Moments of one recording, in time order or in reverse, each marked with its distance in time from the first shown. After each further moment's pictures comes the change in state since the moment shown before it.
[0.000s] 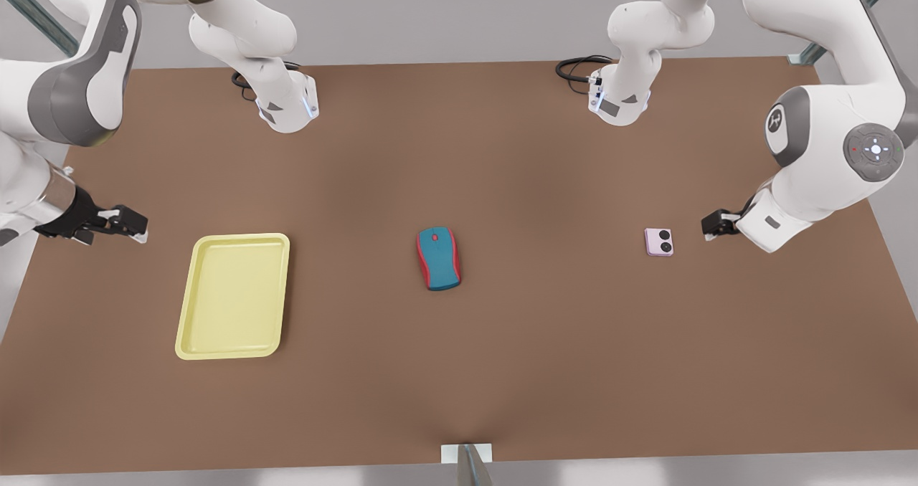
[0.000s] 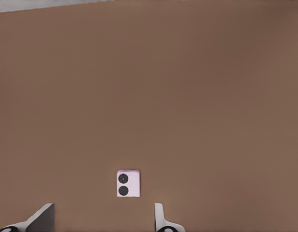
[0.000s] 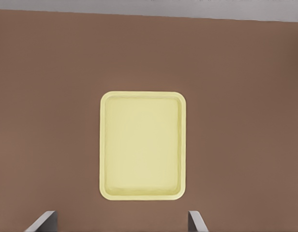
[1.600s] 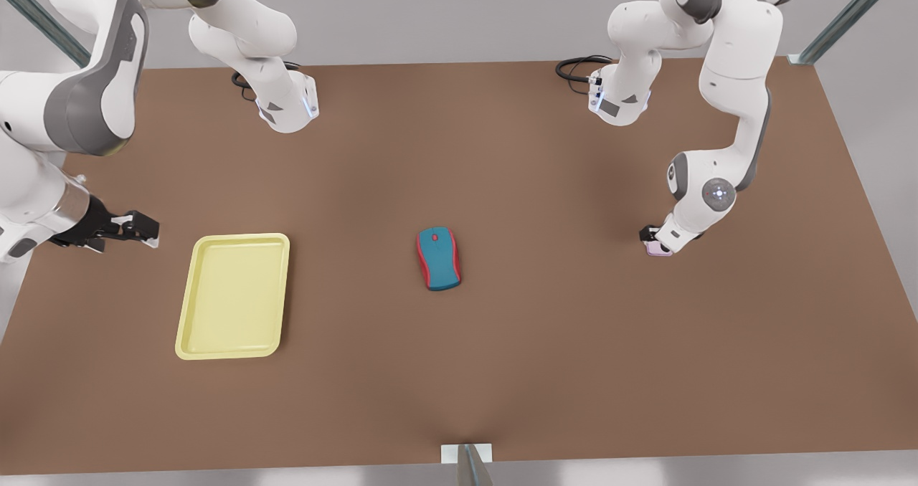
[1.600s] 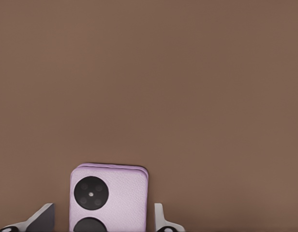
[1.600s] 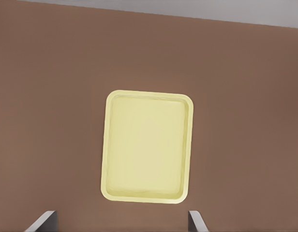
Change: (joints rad) left arm -0.027 0.128 0.134 -0.960 -0.006 1.086 0.010; right arm 0.027 0.024 -0.005 0.003 0.004 0.005 -0.032
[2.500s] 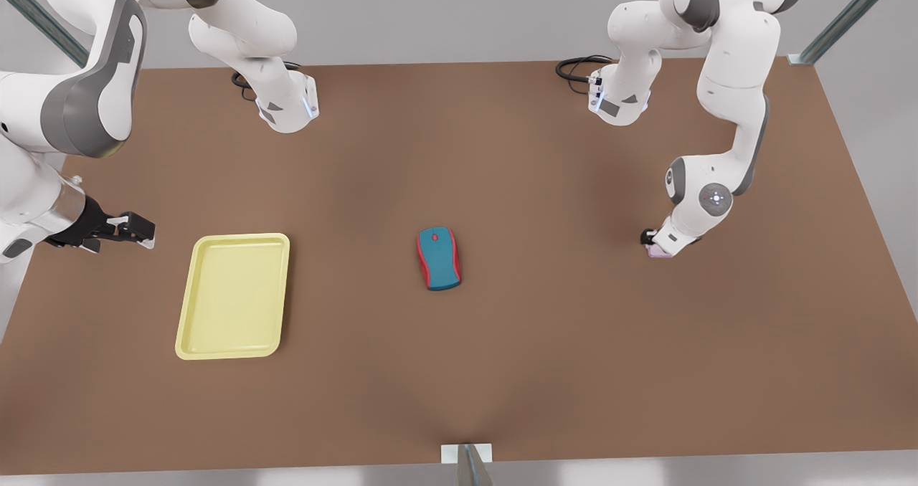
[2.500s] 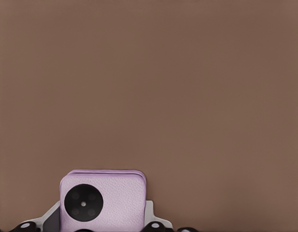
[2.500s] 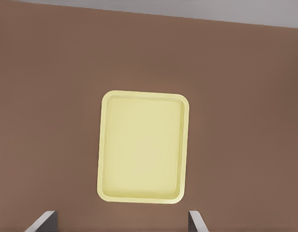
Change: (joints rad) left arm 0.000 0.039 -0.001 0.028 0.006 0.020 0.023; right arm -0.009 0.000 -0.002 -0.001 -0.008 0.005 -0.002
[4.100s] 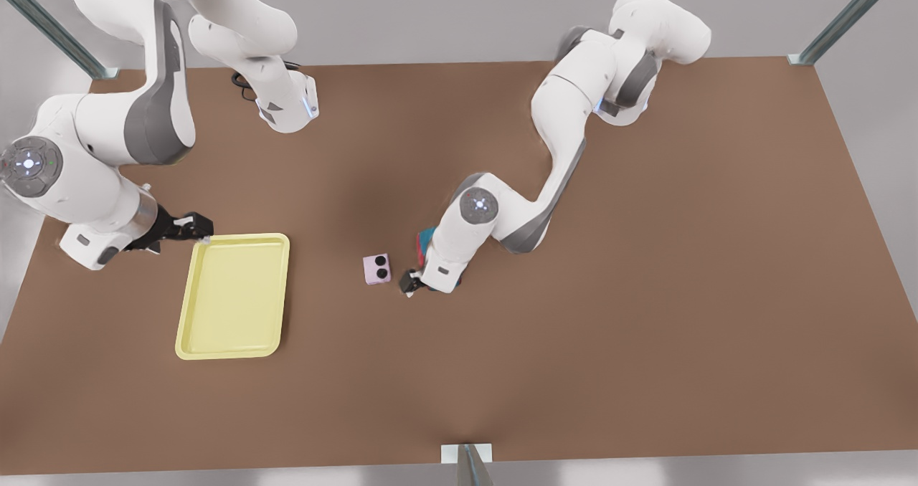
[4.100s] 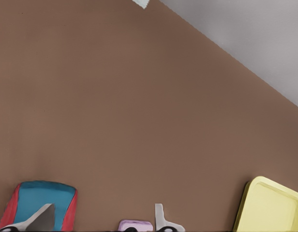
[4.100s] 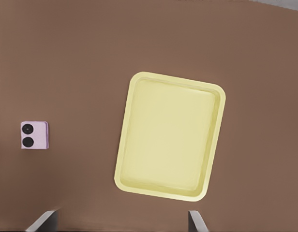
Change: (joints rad) left arm -0.624 0.532 -0.026 1.480 -0.282 -0.611 -1.102; right arm 0.094 -0.053 0.061 -0.203 -0.002 0.070 0.007
